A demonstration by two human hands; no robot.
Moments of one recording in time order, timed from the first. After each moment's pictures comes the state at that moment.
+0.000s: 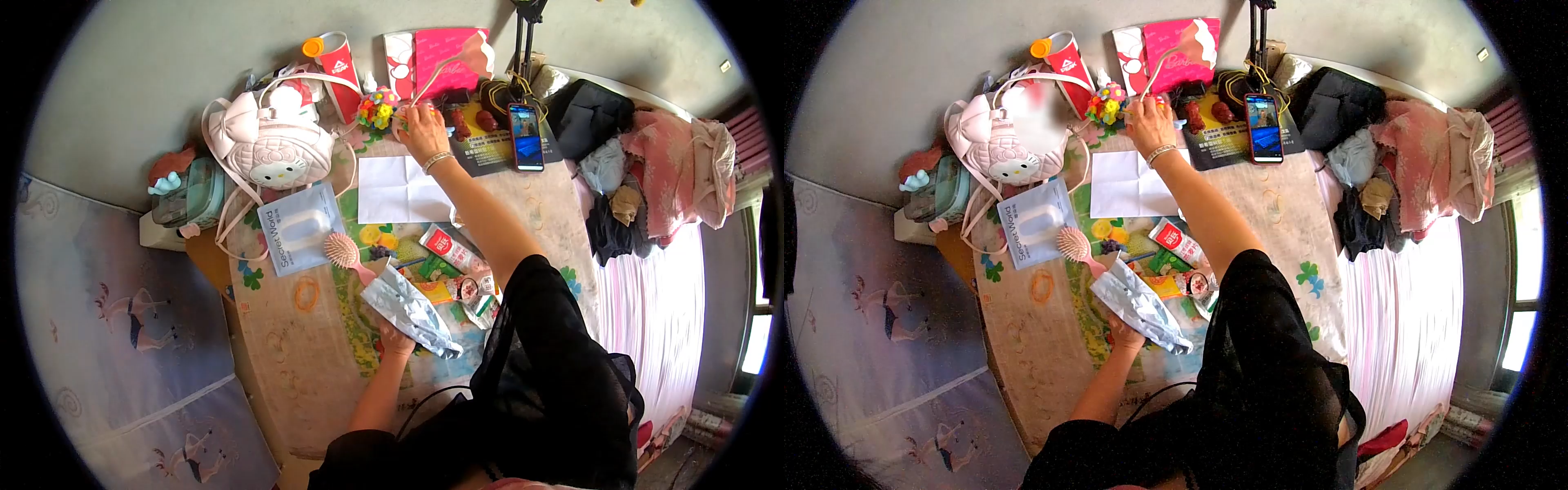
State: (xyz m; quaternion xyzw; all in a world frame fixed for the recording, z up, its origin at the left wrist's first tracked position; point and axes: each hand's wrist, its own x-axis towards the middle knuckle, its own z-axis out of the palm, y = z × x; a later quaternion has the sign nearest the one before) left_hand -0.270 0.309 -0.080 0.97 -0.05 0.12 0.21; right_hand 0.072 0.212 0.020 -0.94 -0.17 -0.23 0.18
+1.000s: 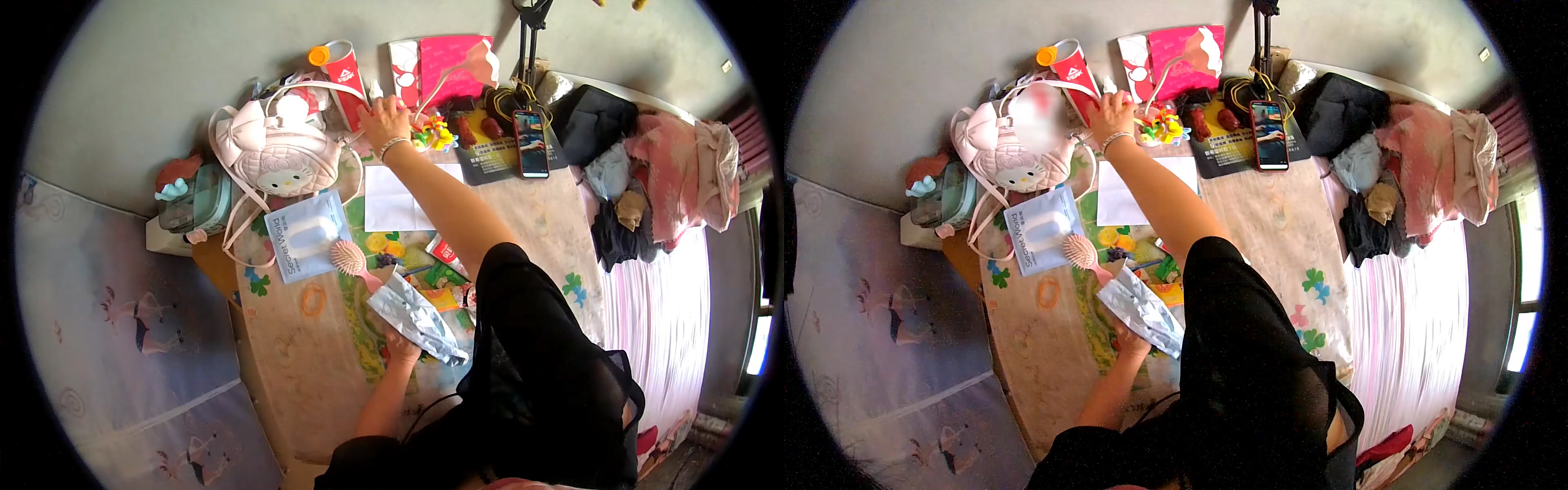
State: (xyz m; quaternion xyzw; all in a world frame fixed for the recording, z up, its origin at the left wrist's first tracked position) left_hand -0.261 0.304 -0.056 0.95 -0.04 0.19 0.23; right_hand 0.093 0.292 0.052 -0.98 -0.14 -0.15 0.02
